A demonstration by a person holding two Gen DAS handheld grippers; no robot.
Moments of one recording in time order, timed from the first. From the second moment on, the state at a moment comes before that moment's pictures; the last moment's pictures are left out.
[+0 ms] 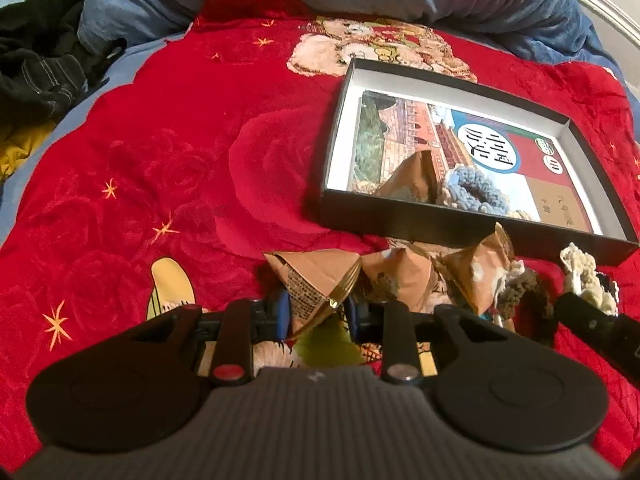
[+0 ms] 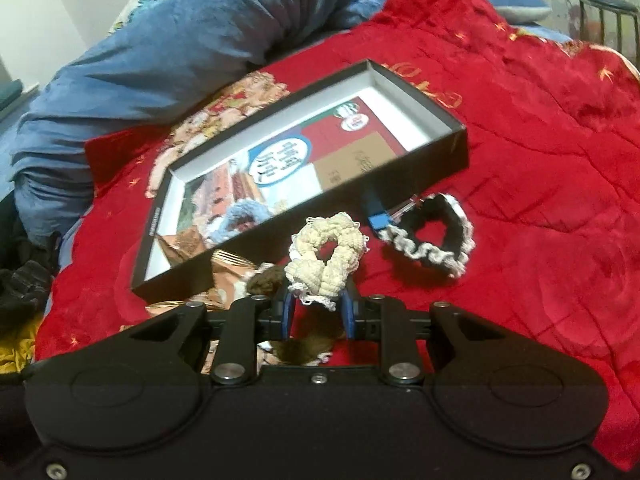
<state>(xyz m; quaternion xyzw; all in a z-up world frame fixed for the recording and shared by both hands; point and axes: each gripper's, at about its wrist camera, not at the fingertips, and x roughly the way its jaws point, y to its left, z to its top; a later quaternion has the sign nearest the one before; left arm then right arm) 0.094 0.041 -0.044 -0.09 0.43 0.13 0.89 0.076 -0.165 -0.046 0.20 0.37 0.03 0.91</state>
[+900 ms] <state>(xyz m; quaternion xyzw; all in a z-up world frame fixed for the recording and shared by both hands) 0.074 0.040 -0.001 -0.12 0.32 0.09 0.93 0.052 -0.146 -0.003 0.17 0.29 0.10 0.94</state>
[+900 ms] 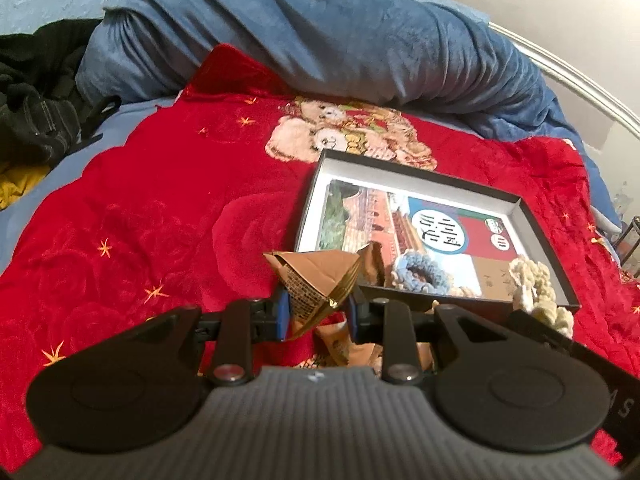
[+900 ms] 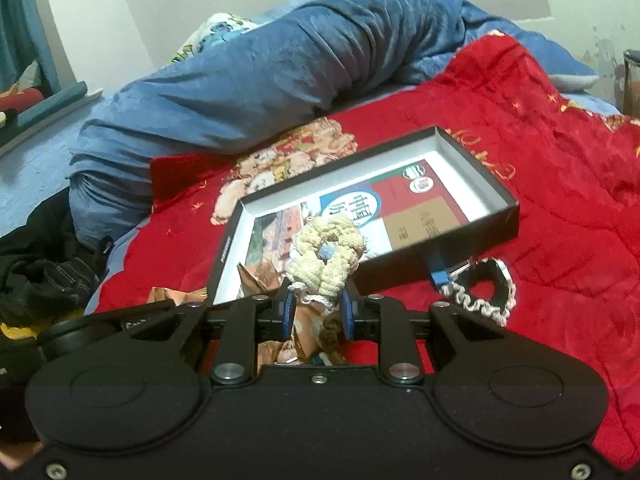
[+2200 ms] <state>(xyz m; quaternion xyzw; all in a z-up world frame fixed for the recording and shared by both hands) 0.057 0.022 0.036 -0.13 0.20 0.04 0.97 0.057 -0.193 0.053 0.20 0.20 0.11 0.95</state>
